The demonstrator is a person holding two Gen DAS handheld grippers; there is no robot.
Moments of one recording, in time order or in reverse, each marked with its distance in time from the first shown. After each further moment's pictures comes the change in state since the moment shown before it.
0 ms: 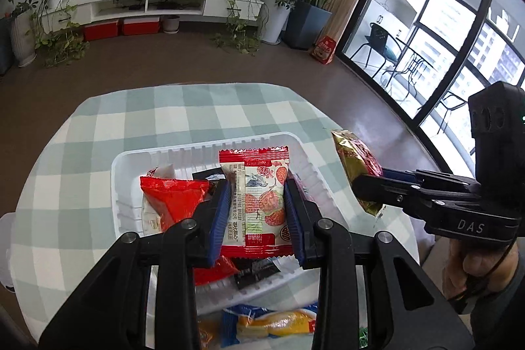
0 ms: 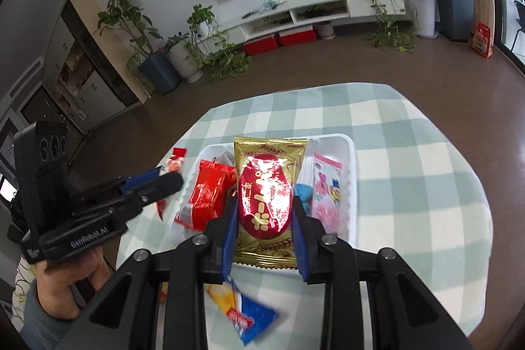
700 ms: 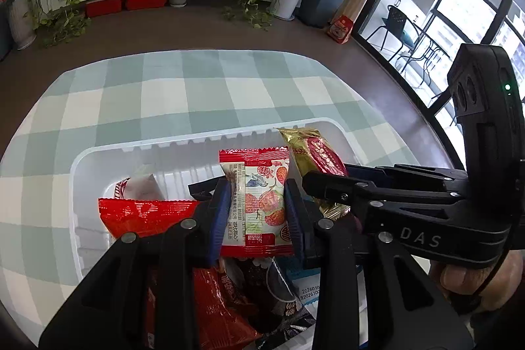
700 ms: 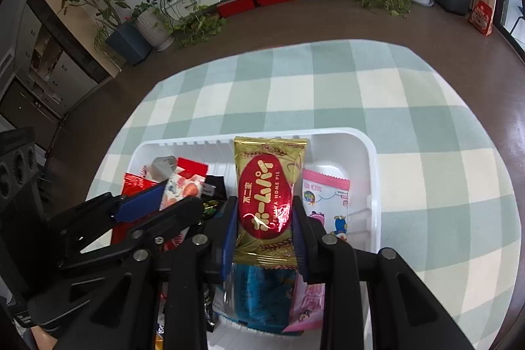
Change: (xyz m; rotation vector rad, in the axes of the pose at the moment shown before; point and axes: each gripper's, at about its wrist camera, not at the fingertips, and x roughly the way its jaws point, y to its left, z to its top) left arm 0.110 0.033 0.002 -0.024 0.094 0.040; right arm 0.121 -0.035 0.028 0.048 0.170 -0.088
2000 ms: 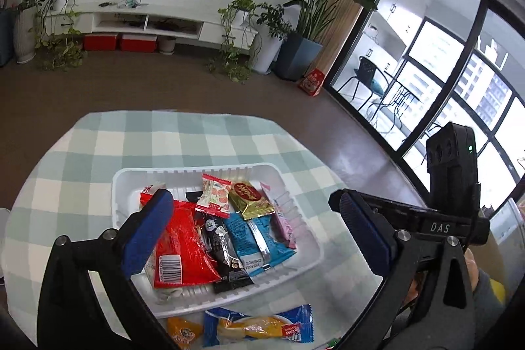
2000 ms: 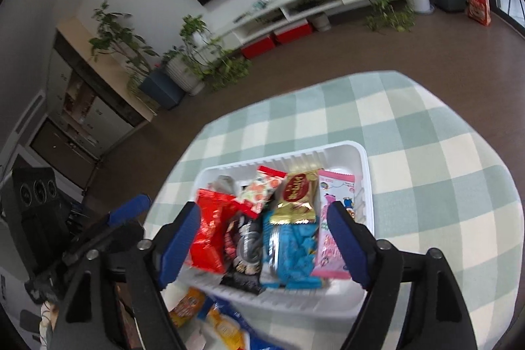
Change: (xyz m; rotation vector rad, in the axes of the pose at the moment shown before) left arm -0.168 -0.023 -0.030 -0.023 -0.262 -0.127; right arm -0.122 0.002 -0.051 0.059 -0.234 0.213
